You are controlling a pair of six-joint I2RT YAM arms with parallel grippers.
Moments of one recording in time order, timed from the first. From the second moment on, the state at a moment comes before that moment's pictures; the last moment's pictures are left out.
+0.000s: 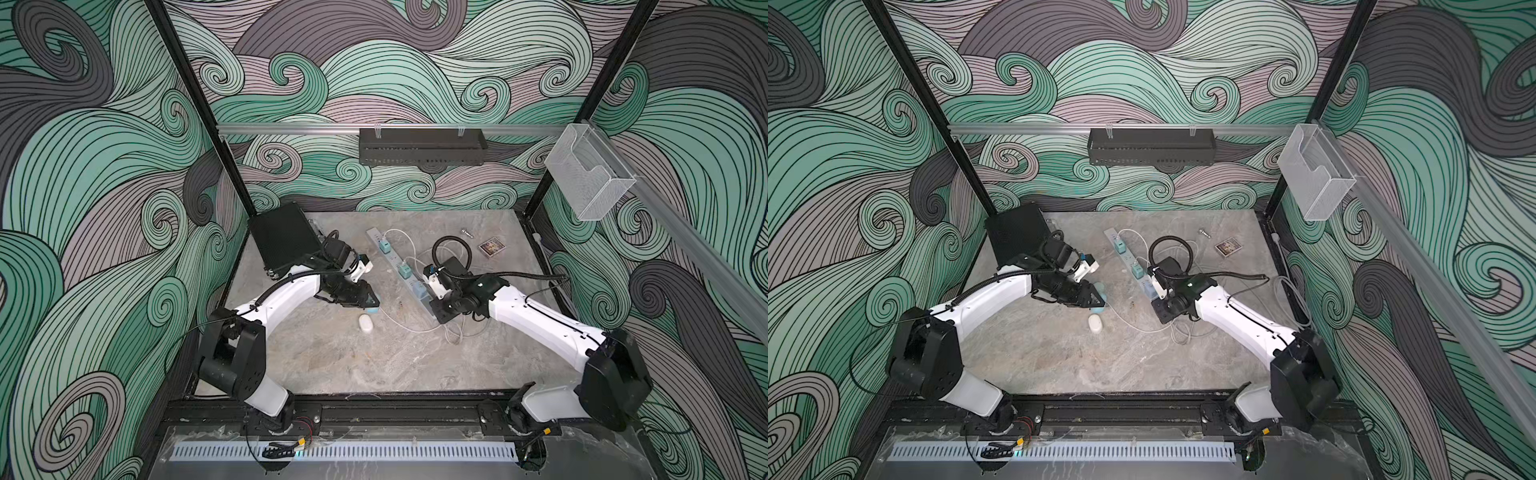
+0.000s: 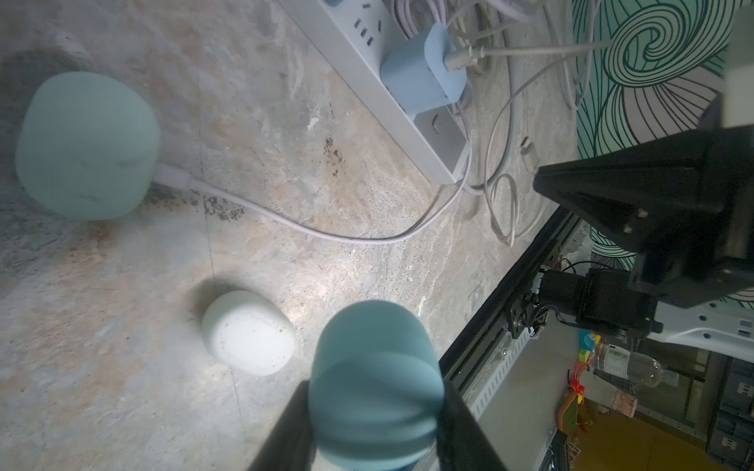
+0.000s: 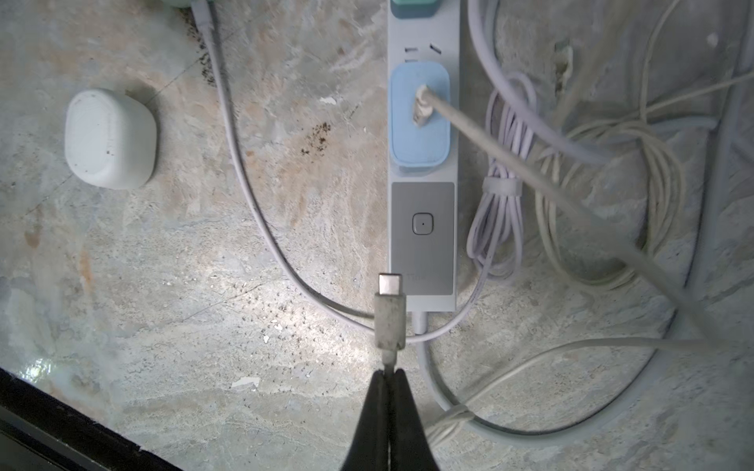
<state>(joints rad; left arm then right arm) -0.41 1.54 1.13 -0.80 0.61 -0.16 0.65 1.42 1.01 -0.76 0.02 0.09</state>
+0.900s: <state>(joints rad) -0.41 1.54 1.11 -0.80 0.59 -0.12 0.63 1.55 0.91 -0.60 0.02 0.40</state>
